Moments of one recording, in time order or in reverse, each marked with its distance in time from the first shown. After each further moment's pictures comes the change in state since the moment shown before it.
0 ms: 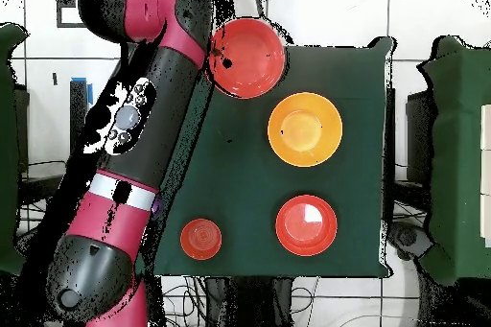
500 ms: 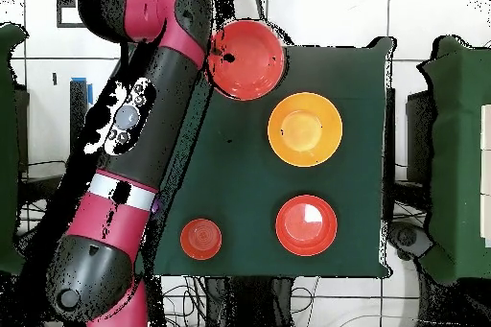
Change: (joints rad) arm 0.000 0.000 -0.002 0.000 0.001 0.000 0.000
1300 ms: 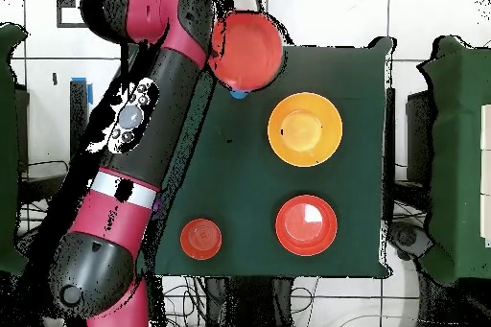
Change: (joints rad) arm -0.001 0.014 -0.001 0.000 0.031 0.000 0.000
